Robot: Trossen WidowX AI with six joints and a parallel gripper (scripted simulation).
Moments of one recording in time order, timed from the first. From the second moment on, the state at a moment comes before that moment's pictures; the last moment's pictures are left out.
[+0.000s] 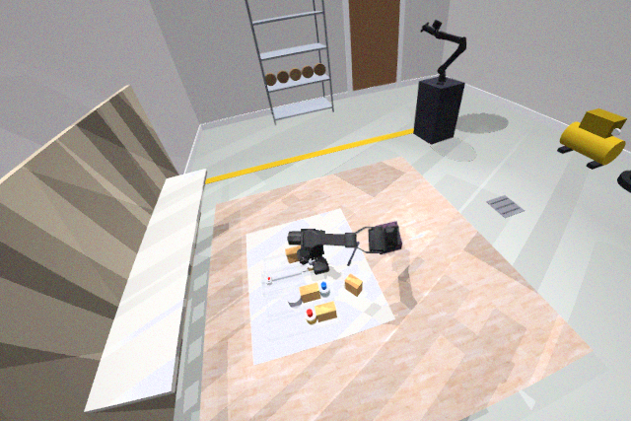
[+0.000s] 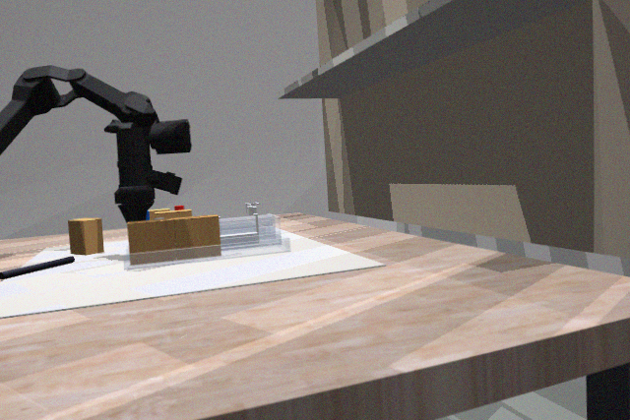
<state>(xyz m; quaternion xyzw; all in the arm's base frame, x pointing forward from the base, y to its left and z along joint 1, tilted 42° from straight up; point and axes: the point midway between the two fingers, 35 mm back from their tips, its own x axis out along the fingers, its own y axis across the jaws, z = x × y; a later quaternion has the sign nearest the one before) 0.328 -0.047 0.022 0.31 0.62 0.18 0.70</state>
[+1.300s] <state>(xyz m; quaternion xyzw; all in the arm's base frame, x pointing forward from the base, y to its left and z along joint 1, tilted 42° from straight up) 0.325 -0.050 0.026 0.32 0.62 0.19 0.70</state>
